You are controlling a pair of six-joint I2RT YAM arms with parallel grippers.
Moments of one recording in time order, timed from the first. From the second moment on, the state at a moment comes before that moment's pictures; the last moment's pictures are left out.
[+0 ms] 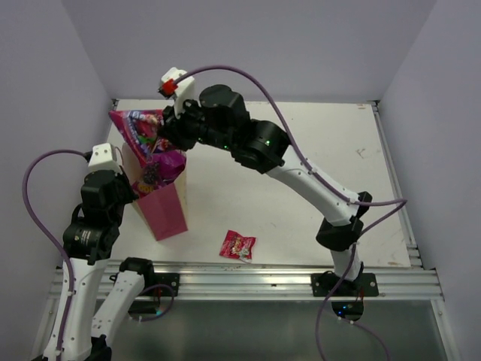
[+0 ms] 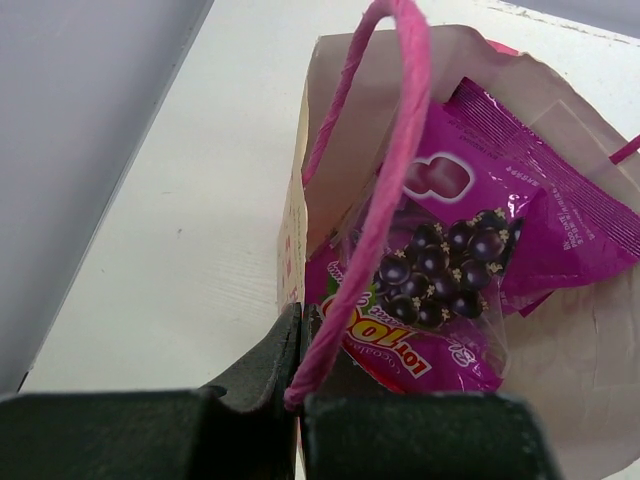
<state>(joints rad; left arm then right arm) -0.12 0.61 0.97 -0.80 -0.33 -0.25 1.07 1.97 2.50 -0.67 0.05 0.03</state>
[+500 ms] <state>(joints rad) -0.12 0.59 0.97 -0.82 -0.33 -0.25 1.08 2.18 2.39 -0.70 -0.11 0.11</state>
